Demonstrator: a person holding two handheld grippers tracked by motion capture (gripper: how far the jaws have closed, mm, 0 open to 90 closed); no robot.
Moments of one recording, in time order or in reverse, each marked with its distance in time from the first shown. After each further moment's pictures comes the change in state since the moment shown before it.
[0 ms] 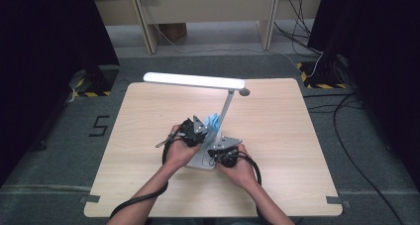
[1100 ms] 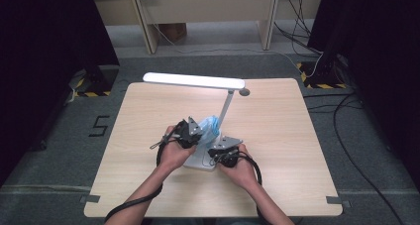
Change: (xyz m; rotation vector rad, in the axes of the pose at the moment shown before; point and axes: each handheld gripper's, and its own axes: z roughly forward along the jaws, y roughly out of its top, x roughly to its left) left arm 0.007 -0.009 -0.014 0.005 0.012 0.014; right arm -0.001 -0.001 -0.001 -0.002 -0.006 0.004
